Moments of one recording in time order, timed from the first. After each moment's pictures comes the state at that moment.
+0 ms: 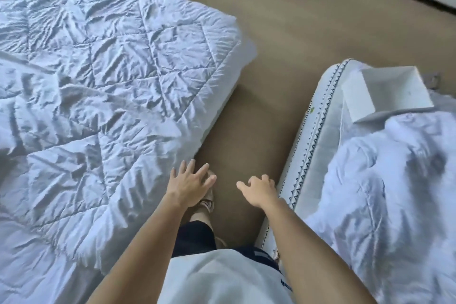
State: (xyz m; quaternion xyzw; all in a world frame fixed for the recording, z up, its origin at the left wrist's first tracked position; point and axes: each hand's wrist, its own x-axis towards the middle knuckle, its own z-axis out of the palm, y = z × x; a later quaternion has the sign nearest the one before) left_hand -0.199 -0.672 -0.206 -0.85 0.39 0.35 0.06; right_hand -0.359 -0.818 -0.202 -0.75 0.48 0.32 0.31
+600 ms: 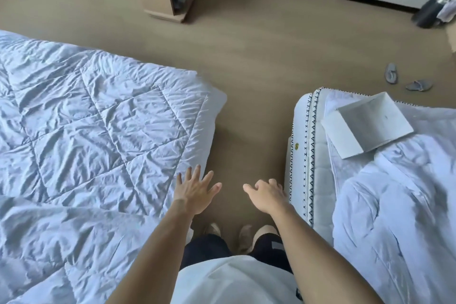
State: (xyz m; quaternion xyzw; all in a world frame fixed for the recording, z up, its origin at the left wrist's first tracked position) left_hand -0.006 -0.939 -0.201 -0.79 0.50 0.33 0.11; right_hand -0.199 -1.041 -0.178 -0.70 0.59 0.26 0.32
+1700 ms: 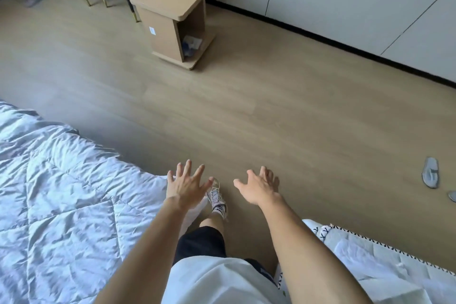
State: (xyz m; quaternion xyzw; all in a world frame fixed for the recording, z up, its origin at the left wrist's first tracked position) left_hand 0.207 -1.509 -0.211 -0.87 0.39 0.29 0.05; right_hand 0.053 -1.652 -0.192 -0.80 0.49 0.25 0.23
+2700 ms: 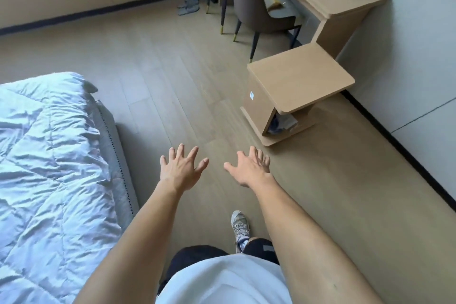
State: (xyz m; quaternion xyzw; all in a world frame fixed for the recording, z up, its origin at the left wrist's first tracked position) left_hand 0.712 -1.748 -0.165 -0.97 0.04 0.23 -0.04; right_hand 0.691 -1.944 -0.153 -0.95 0.13 0.26 0.10
